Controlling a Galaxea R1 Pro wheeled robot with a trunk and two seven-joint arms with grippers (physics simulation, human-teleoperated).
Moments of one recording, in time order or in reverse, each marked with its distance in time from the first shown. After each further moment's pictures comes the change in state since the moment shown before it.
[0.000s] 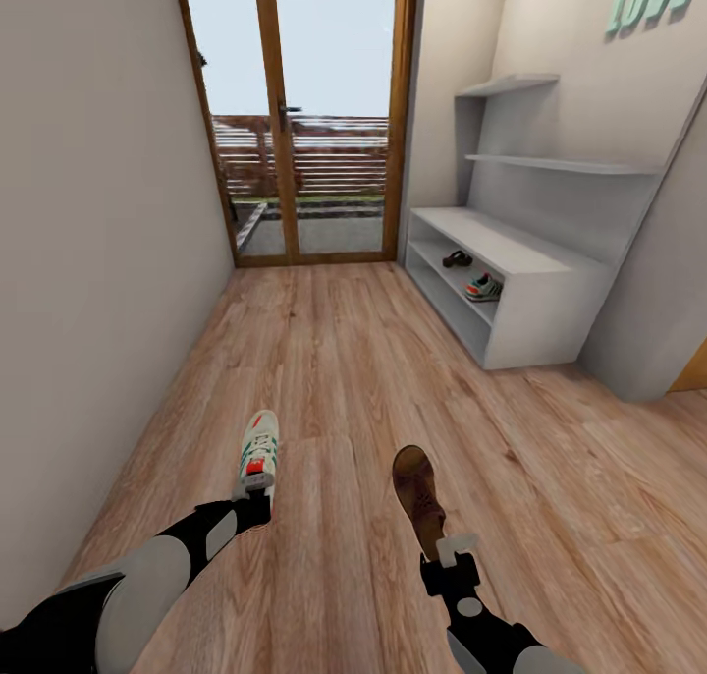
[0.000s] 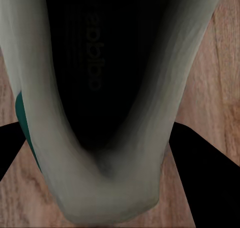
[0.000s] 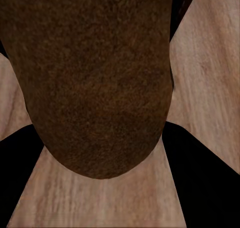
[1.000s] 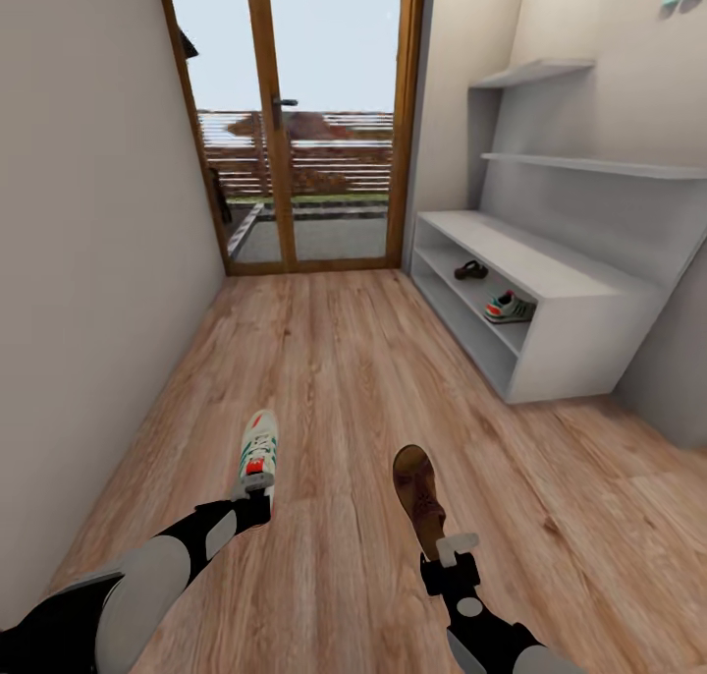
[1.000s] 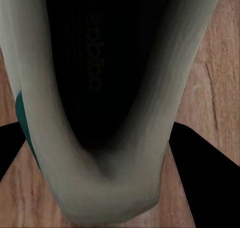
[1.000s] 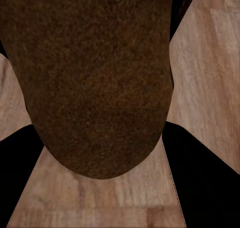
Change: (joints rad) left arm 0.000 0.000 0.003 0.000 0.000 -0.002 0.000; right arm 0.000 0.000 -0.001 -0.001 0.000 -0.002 -0.001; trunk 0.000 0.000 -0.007
